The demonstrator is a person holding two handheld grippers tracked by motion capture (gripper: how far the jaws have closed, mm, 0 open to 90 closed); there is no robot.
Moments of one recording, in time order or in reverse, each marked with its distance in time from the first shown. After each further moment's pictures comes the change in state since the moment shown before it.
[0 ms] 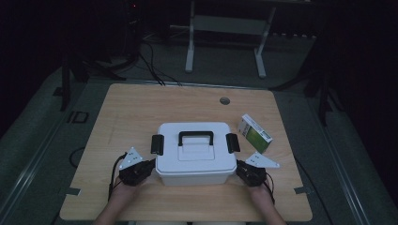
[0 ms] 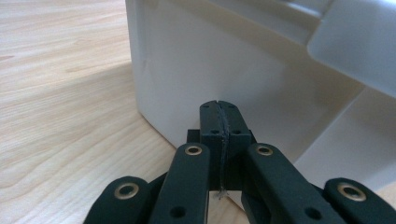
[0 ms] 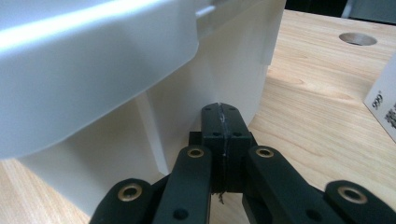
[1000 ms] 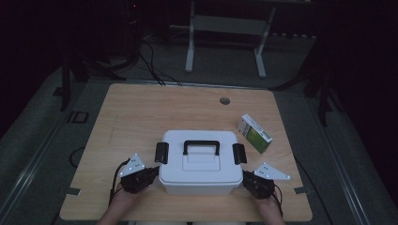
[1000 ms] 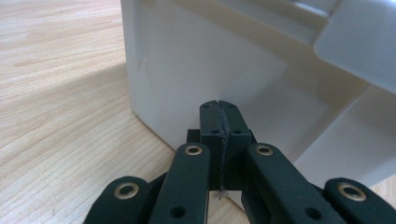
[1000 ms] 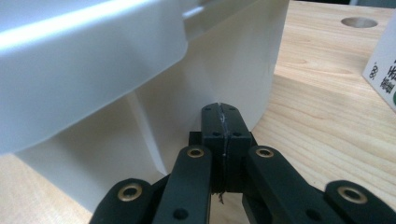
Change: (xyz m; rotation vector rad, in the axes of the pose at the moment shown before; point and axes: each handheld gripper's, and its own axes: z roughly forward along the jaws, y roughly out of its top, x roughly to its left) left arm -0.016 -0.007 -0.005 0.007 -0.090 0.015; right arm 0.009 -0.017 -0.034 0.000 0.023 0.038
